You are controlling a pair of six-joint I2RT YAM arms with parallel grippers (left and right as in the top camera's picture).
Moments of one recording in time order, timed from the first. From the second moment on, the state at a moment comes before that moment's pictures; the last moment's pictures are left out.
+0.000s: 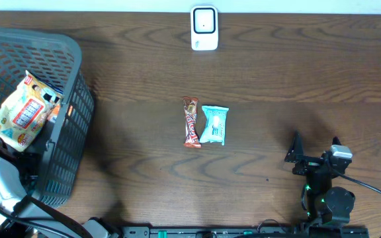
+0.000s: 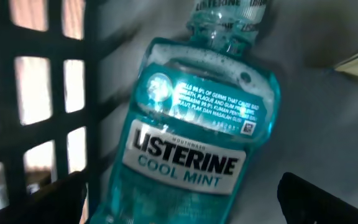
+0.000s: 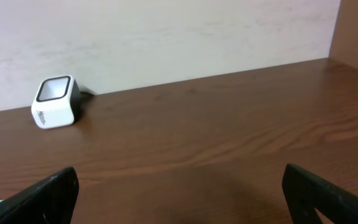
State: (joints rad) left arm 0.88 1.44 0.88 -0.81 -0.16 -0.59; right arm -0.08 0.01 0.01 -0.07 0.02 0.15
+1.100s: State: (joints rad) left arm 0.89 1.62 0.88 -0.65 -0.08 -0.54; right arm -0.08 0.01 0.01 -0.07 0.02 0.15
